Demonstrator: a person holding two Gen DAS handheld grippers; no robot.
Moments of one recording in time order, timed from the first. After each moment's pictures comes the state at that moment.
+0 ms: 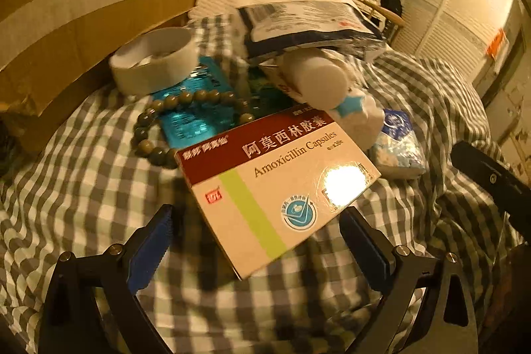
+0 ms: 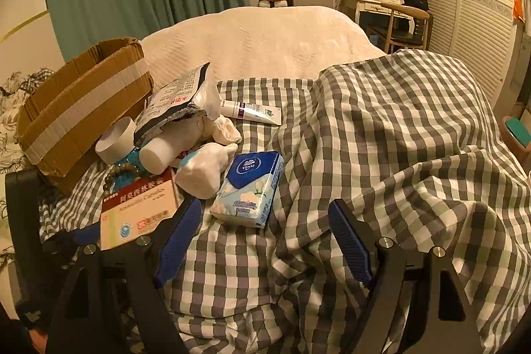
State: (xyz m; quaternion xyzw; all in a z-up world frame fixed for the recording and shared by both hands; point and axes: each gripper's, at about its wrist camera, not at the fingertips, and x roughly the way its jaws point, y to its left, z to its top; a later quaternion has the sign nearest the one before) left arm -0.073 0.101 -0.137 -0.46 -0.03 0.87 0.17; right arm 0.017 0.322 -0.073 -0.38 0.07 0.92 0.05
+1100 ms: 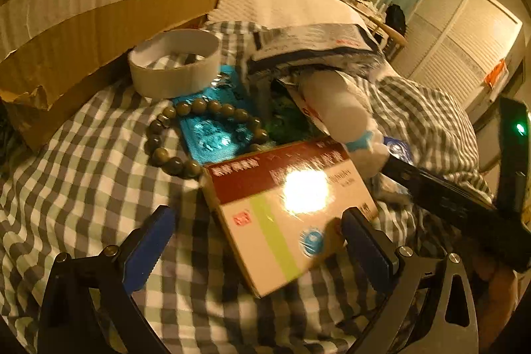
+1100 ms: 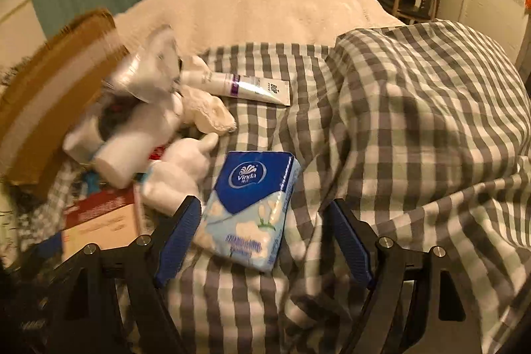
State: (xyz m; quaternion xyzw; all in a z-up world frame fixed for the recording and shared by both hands) left arm -0.085 0.083 -0.131 -0.46 -0.08 0.86 0.19; right arm -0.058 0.315 -0.117 -0.45 0.06 0.89 0.06
